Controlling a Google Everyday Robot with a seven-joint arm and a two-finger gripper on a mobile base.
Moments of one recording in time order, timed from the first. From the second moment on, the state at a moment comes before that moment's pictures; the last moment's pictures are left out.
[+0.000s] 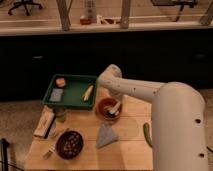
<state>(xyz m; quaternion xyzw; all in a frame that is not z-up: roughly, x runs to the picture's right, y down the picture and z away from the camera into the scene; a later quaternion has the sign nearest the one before) 0.128 0.087 0.893 -0.33 0.00 -0.44 0.83</state>
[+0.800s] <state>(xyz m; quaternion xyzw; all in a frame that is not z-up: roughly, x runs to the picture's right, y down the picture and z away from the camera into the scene) 0.115 0.055 0.905 -0.33 0.03 -0.45 0.83</state>
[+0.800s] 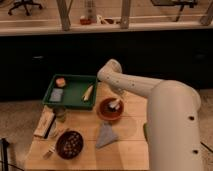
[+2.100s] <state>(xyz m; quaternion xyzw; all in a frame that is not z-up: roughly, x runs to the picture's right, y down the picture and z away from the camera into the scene) 0.132 0.061 0.879 -0.32 0.04 -0.44 0.84</state>
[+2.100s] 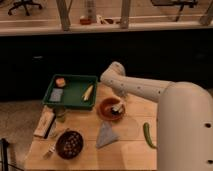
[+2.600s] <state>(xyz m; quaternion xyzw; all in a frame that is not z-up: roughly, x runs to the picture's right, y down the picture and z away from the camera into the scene) 0.088 0.046 0.894 -0.31 0.03 -0.48 0.82</state>
